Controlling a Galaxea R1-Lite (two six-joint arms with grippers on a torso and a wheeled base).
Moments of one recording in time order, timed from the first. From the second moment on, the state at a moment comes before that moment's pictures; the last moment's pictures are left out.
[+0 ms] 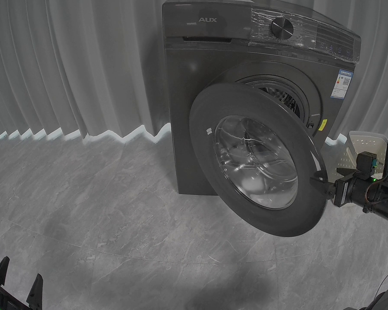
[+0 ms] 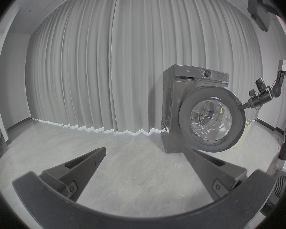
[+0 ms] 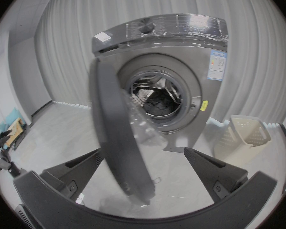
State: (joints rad) left arm 0.00 0.01 -0.02 0.00 -0.01 0.00; right arm 0.25 1.40 -0.47 -0.63 0.03 0.00
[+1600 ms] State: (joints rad) left arm 0.00 0.01 -0.02 0.00 0.00 0.00; right arm 0.34 1.42 -0.33 -0.77 0.29 0.14
